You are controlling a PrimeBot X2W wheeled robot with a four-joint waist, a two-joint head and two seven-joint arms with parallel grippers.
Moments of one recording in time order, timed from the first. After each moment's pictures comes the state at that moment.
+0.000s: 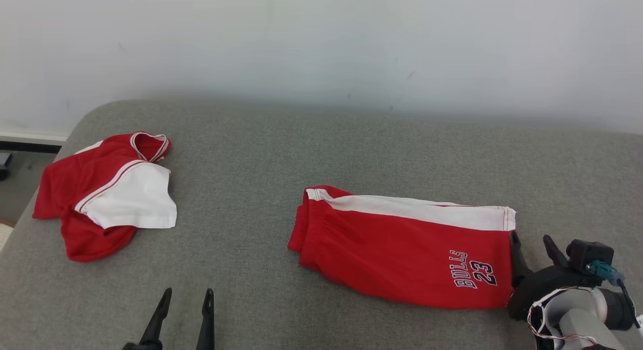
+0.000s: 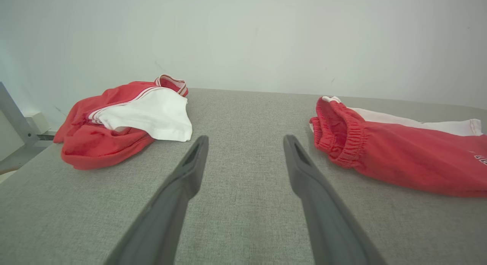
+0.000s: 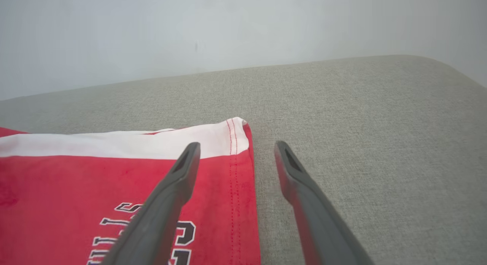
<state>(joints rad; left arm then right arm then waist) 0.04 0.06 -0.04 0.19 -0.11 -0.13 -0.26 -0.44 -0.20 -0.03 0.92 0.27 0.13 -0.25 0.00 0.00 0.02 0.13</state>
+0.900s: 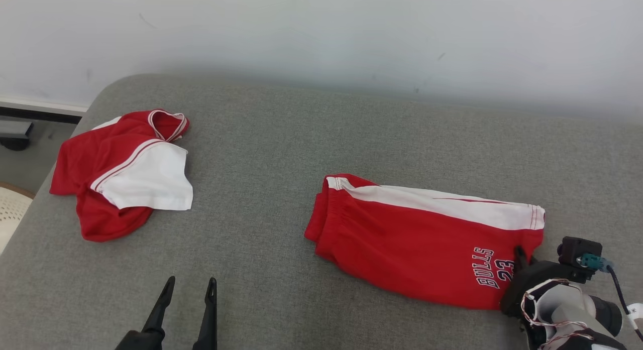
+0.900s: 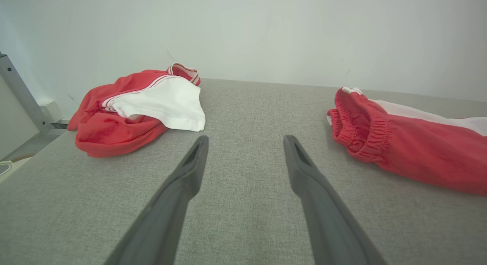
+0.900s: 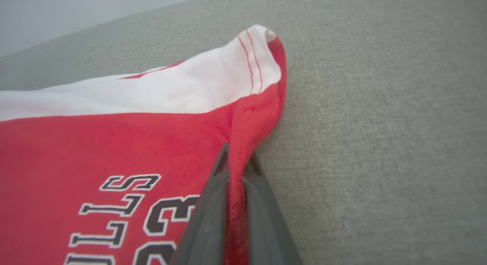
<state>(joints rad) -0.01 0.06 -0.06 0.21 -0.12 -0.13 -0.26 -0.61 -0.18 -0.04 1.26 0.33 0.13 -0.21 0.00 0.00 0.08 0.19</state>
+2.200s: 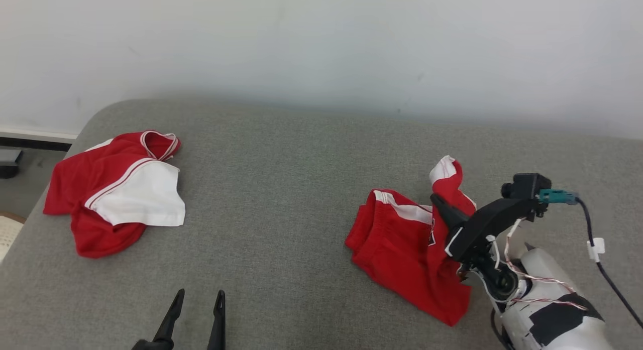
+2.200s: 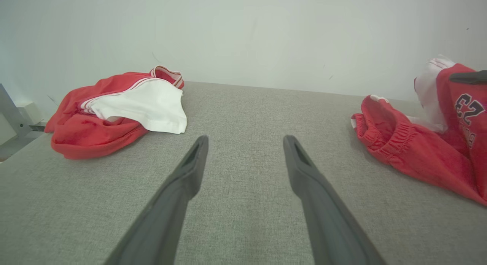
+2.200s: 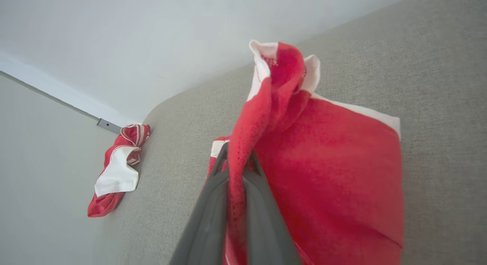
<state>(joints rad) 0.02 0.05 -0.07 0.24 -0.13 -0.13 -0.26 -0.57 -0.18 0.27 0.71 0.92 0.13 0.23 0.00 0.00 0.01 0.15</state>
